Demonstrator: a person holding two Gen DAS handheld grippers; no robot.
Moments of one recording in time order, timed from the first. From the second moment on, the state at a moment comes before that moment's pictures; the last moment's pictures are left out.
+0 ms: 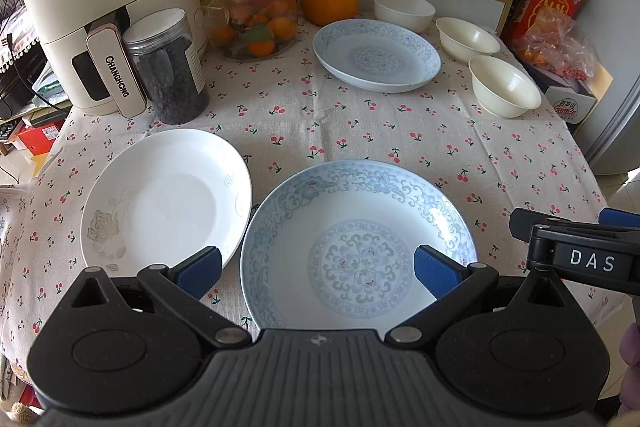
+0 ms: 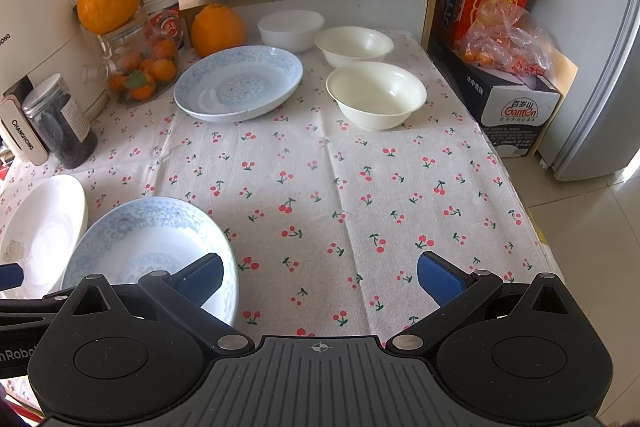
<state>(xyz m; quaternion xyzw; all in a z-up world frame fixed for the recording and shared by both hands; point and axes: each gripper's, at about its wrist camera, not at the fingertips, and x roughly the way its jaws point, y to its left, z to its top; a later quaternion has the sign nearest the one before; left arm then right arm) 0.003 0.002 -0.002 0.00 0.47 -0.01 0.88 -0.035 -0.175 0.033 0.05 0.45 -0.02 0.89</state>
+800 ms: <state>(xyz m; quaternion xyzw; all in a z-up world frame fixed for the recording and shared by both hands) 0.018 0.013 0.007 -0.03 0.47 0.00 0.88 -0.014 -0.179 0.050 0.06 0.46 -0.01 0.88</state>
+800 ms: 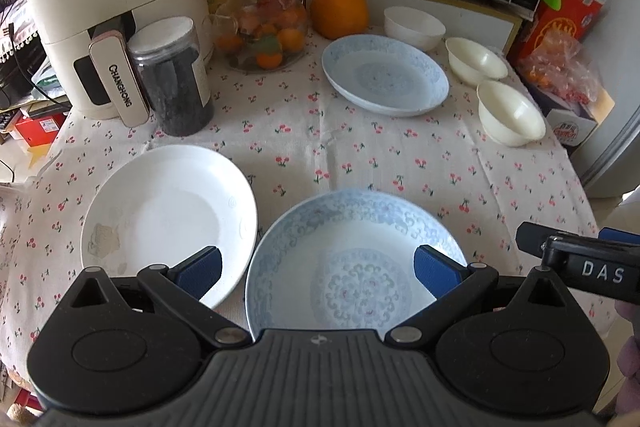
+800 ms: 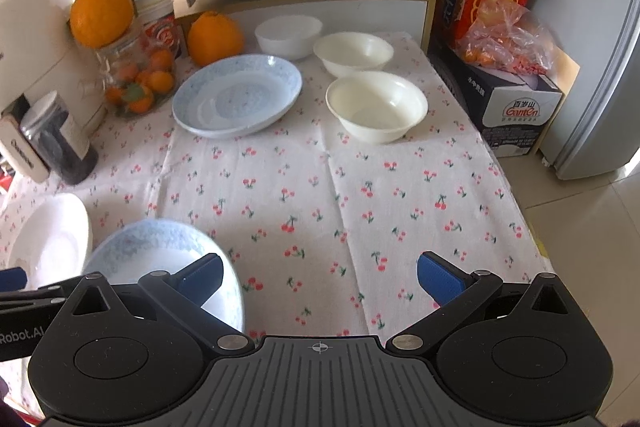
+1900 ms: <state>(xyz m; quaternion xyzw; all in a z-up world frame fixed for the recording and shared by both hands) 0.112 0.029 0.031 -0.09 0.43 0.02 0.90 0.103 -0.189 0.076 0.15 0.45 0.03 0.88</state>
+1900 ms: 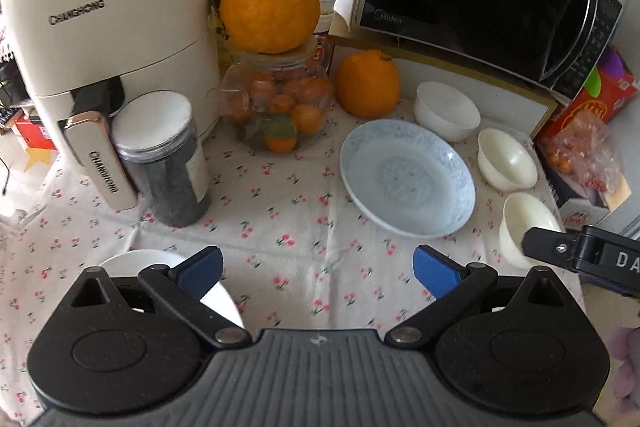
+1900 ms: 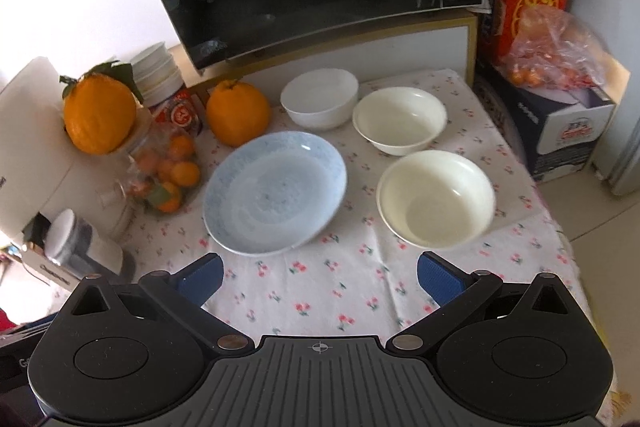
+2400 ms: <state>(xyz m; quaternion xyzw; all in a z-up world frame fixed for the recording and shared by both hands) 0.159 0.020 0.010 -0.13 0.46 0.01 0.88 0.157 -0.191 0.059 0.16 0.44 0.05 0.88</state>
